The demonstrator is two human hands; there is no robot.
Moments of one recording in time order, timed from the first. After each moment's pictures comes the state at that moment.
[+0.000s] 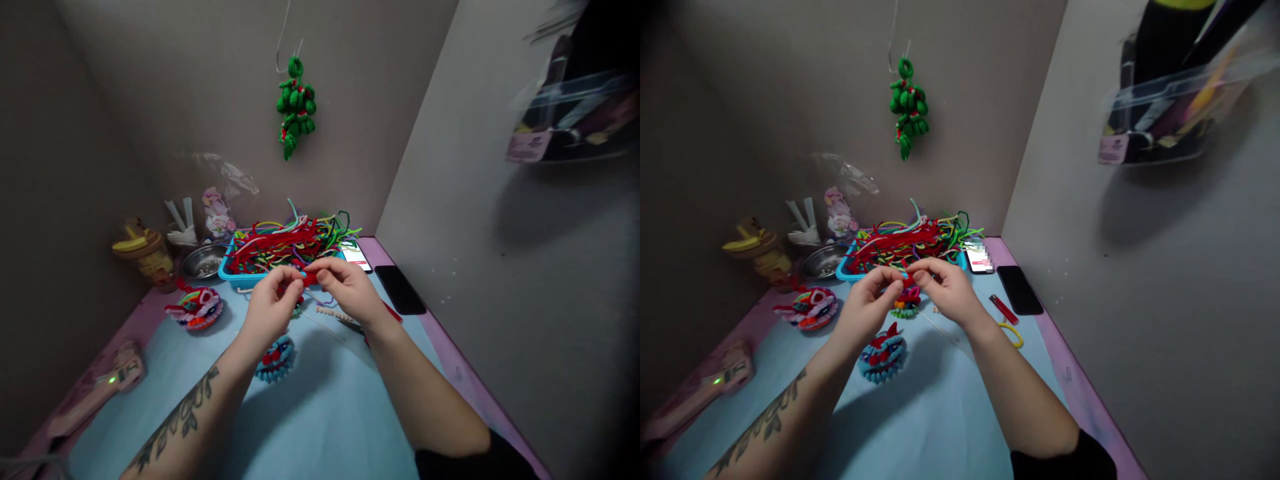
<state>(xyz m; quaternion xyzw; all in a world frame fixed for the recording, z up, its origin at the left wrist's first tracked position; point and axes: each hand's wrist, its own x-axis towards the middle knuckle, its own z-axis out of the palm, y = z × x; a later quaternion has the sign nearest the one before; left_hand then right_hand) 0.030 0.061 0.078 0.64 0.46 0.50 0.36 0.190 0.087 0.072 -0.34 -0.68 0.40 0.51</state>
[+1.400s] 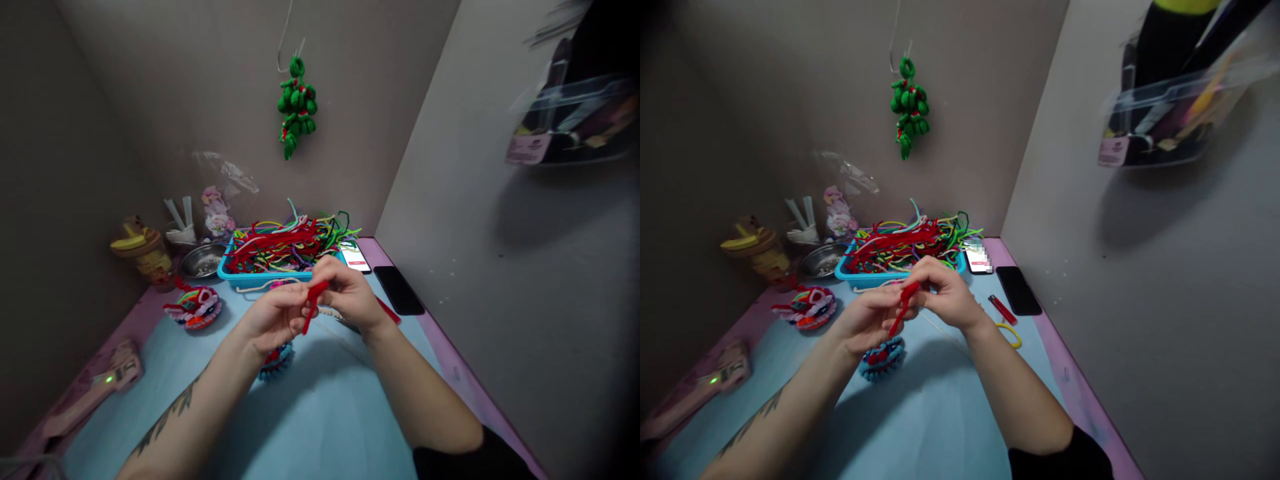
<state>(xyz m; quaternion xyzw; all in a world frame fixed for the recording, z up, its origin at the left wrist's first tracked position) 0.027 0.065 0.080 0.27 0.23 0.35 0.86 0.192 0.091 0.061 -0.15 -0.72 0.38 0.55</state>
